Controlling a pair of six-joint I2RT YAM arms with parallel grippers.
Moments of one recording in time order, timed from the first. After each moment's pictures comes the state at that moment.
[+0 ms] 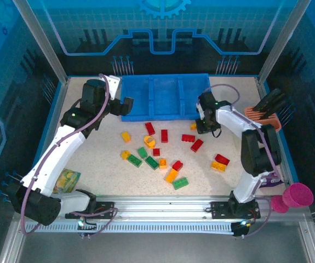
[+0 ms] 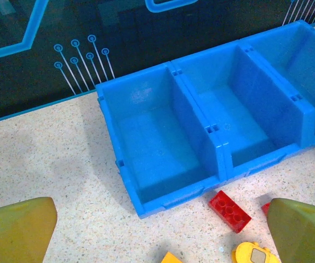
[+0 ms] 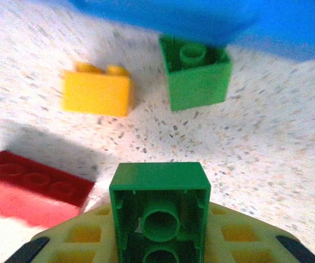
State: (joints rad) left arm -0.30 1.25 1.29 -0.58 -0.08 0.03; right arm 0.28 1.75 1.27 -0.81 0.07 0.06
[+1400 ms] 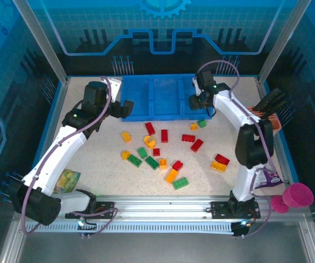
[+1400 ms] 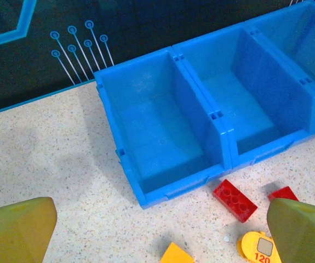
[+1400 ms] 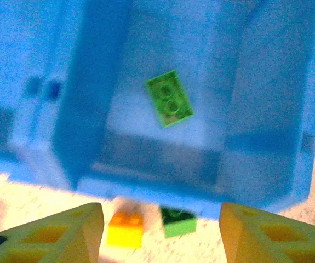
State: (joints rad) left arm -0.30 1.25 1.26 -0.57 -0.08 0.04; right arm 0.30 1.84 1.58 -0.78 0.10 0.05
